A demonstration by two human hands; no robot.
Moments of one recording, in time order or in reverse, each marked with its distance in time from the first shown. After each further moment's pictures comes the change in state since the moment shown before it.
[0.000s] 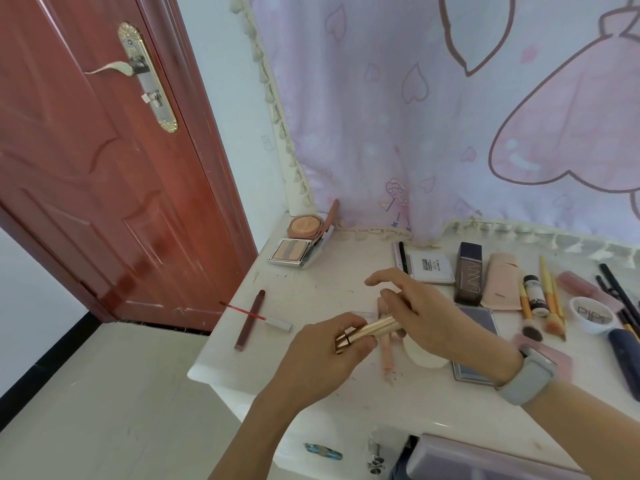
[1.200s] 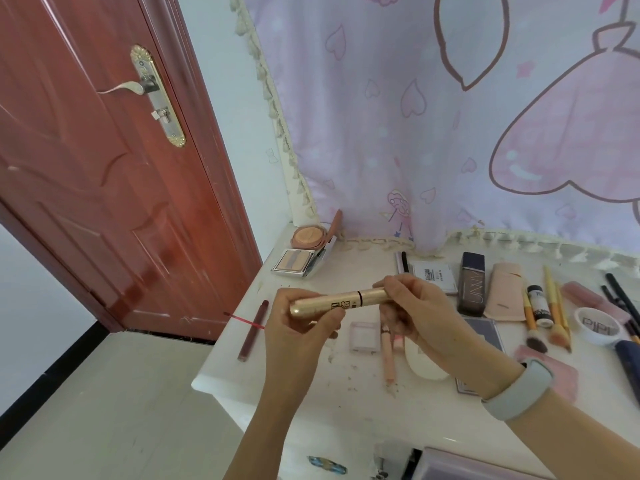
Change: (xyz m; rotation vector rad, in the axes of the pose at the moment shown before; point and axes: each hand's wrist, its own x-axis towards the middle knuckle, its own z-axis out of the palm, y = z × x) left_hand 0.001 0.012 -0.011 -0.668 0.598 -0.045; right_hand 0.008 -0.013 0.003 0.873 0.120 0.313
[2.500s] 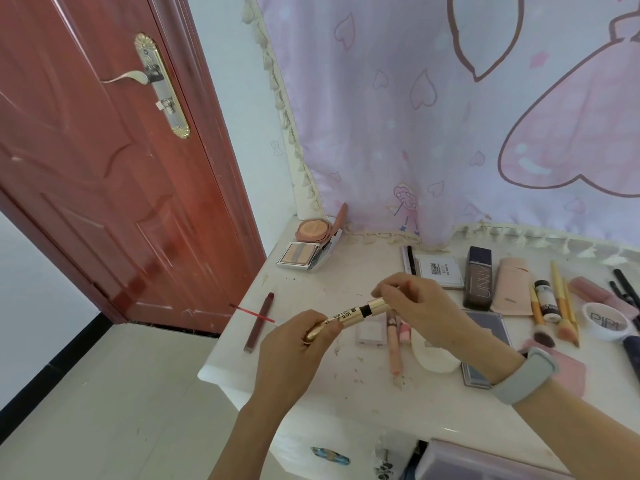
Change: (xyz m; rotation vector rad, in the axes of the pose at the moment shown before) left_hand 0.001 -0.034 -0.029 0.741 -0.234 0.152; right_hand 0.010 0.008 -0.005 -0.559 -0.030 -0.147
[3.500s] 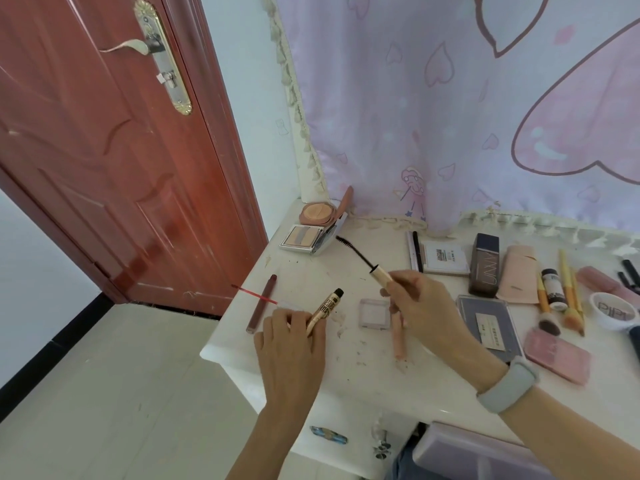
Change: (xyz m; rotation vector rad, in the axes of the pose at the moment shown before) left_hand -0.022 -0.028 0.037 0.463 0.329 -0.055; right_hand -0.006 0.016 0.024 0.031 0.213 0.100
